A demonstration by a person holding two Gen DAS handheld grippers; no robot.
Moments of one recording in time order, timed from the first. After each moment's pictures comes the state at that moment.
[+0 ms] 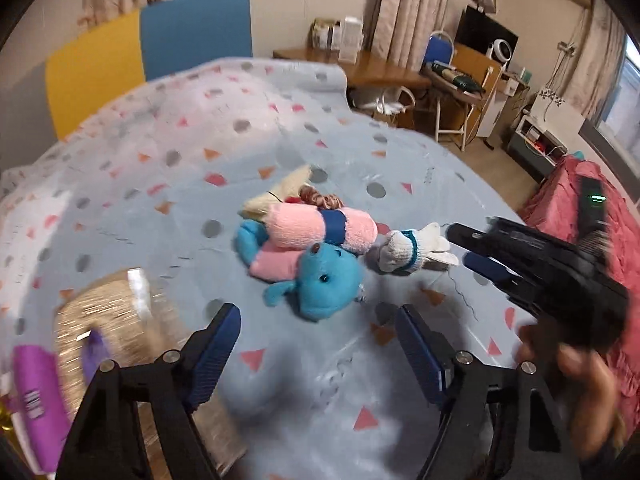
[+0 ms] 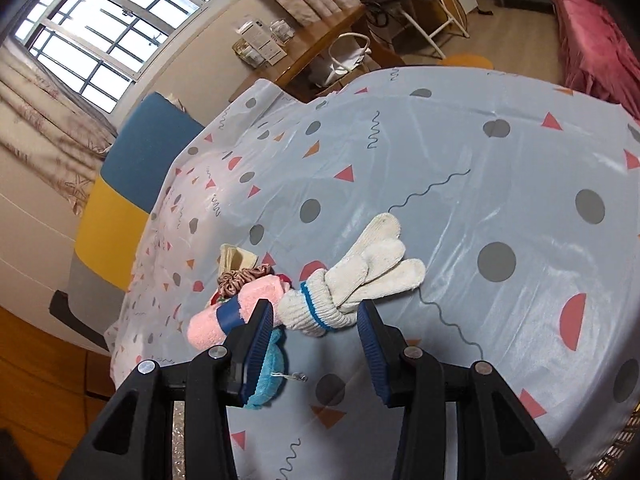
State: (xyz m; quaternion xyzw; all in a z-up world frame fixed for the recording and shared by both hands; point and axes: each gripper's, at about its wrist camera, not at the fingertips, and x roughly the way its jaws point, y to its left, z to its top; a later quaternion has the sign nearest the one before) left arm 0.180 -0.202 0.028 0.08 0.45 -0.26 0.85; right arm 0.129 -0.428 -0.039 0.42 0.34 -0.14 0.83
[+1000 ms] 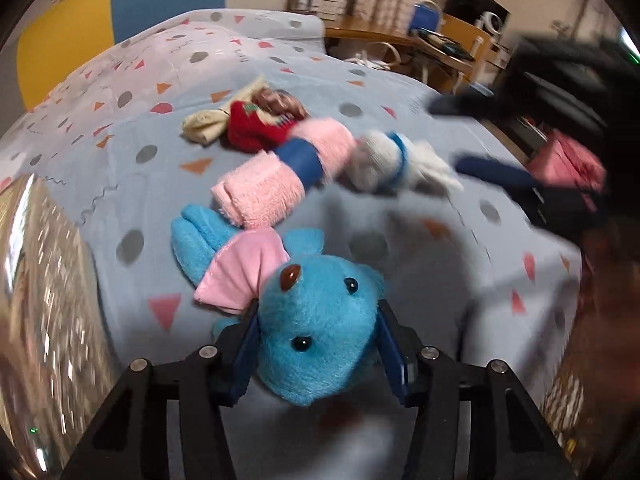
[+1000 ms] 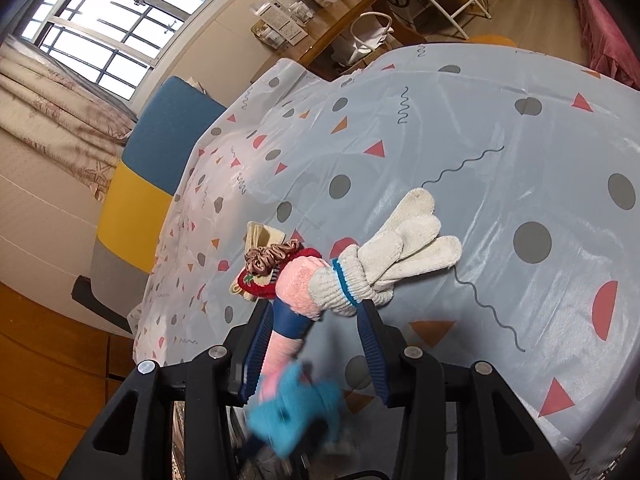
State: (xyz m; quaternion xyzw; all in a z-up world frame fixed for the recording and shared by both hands) left arm 0.138 -0.225 -0.062 0.10 0.48 -0.30 0.82; right arm 0.135 -0.419 -0.044 0.44 0.35 -0.08 0.82
